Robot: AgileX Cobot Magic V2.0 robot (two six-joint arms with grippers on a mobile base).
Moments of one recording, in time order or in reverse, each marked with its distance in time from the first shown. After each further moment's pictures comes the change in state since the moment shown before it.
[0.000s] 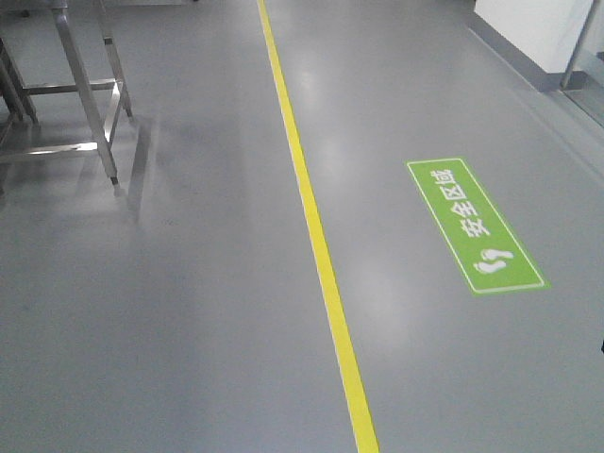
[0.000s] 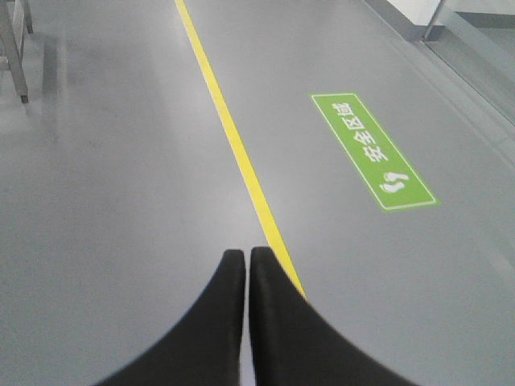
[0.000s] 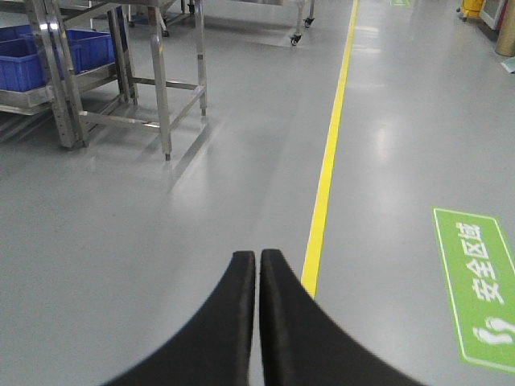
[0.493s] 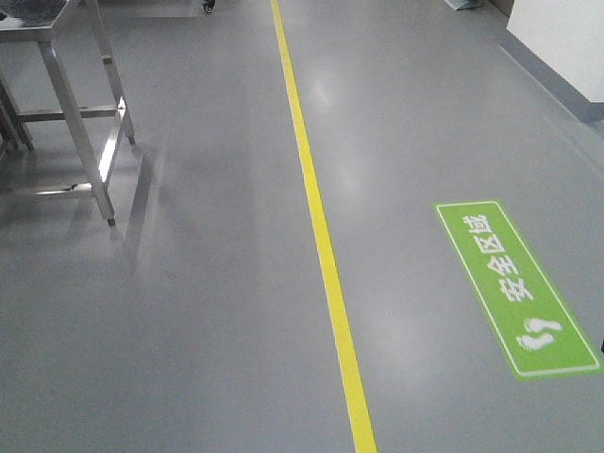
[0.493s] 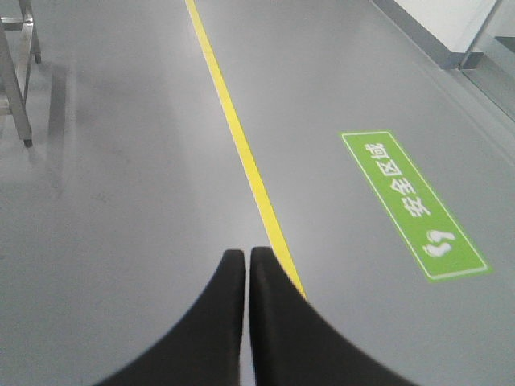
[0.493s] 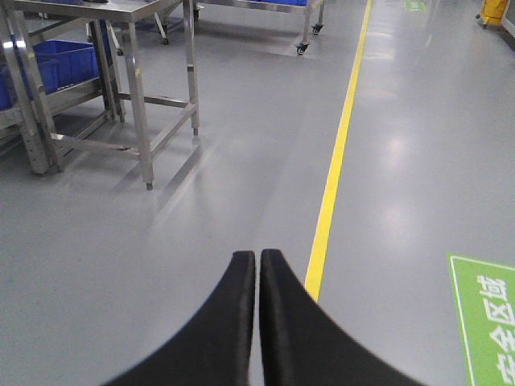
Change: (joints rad) left arm 0.000 0.000 0.000 0.000 0.000 0.000; right arm 0.000 0.000 0.000 0.000 0.000 0.000
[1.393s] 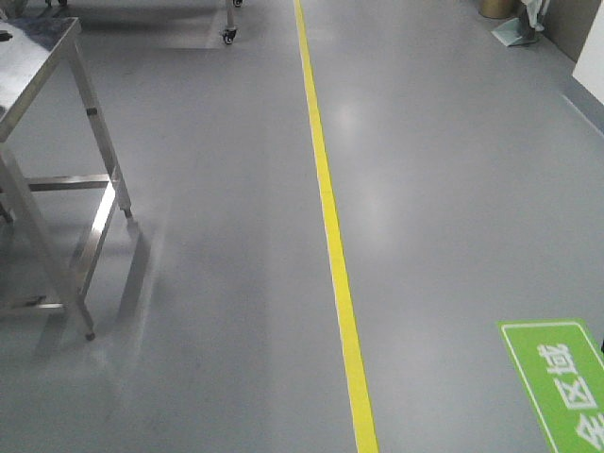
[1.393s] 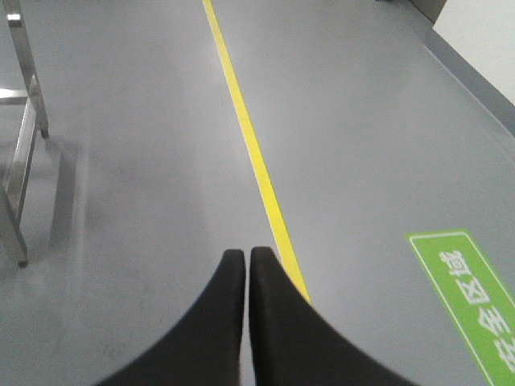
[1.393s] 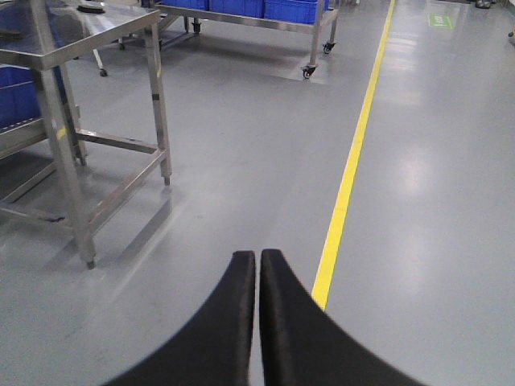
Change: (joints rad) left arm 0.000 0.000 0.000 0.000 0.000 0.000; right arm 0.000 0.000 0.000 0.000 0.000 0.000
